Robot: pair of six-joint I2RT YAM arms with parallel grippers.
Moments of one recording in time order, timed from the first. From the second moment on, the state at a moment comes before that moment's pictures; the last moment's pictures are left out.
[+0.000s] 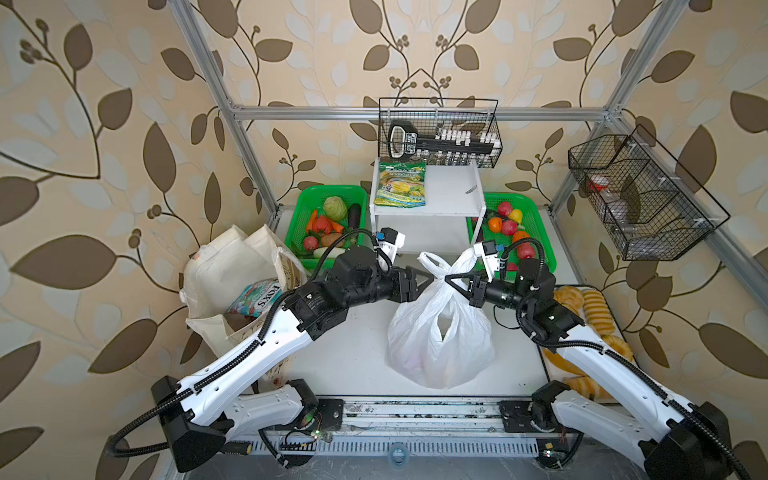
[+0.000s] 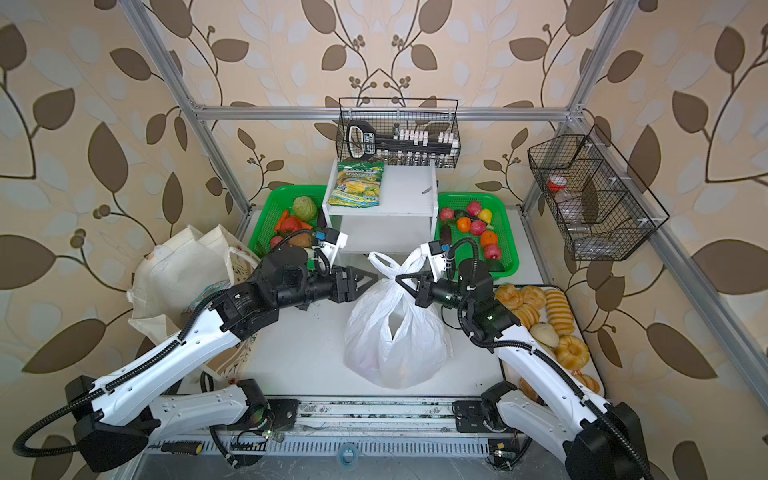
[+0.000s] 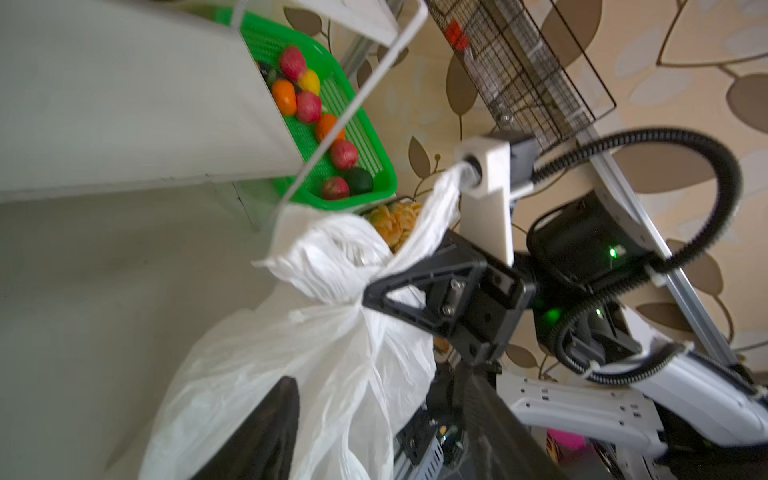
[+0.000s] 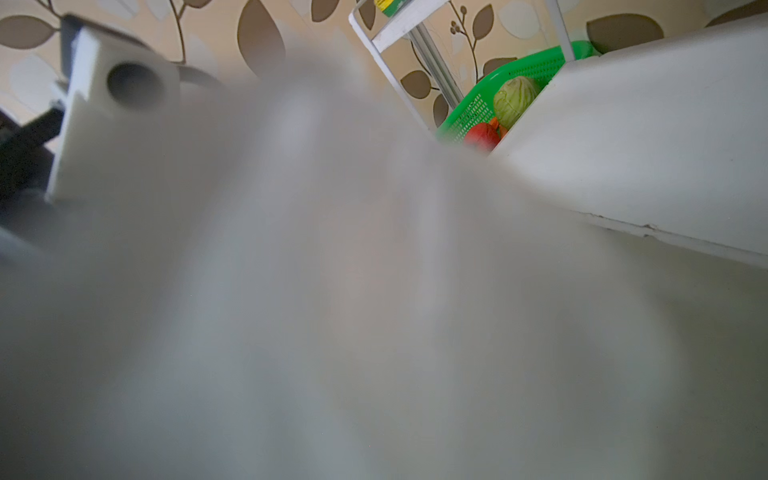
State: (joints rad) left arm -0.73 1.09 1.15 -0.40 0.27 -0.69; right arm 0.44 0.99 0.68 0.11 -0.63 0.51
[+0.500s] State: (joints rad) left arm -0.66 1.27 1.26 -0.41 0.43 -0.69; right arm 0.44 0.98 0.68 0.11 -0.68 0.45
